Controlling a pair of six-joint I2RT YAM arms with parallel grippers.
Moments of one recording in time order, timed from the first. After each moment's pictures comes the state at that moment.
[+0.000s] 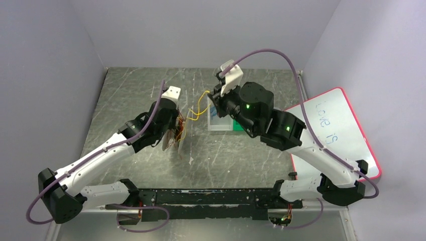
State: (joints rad) left arm -0.79 1.13 1.03 -0.49 -0.55 -0.25; right arm 1.14 1.23 1.61 -0.54 0.47 0.03
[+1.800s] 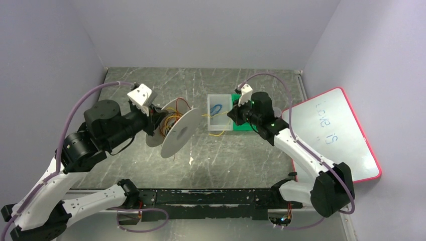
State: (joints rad) left arm -0.84 0.82 1.32 -0.71 -0.12 -0.06; right arm 0.47 1.22 0.88 -0.12 -0.23 0.03
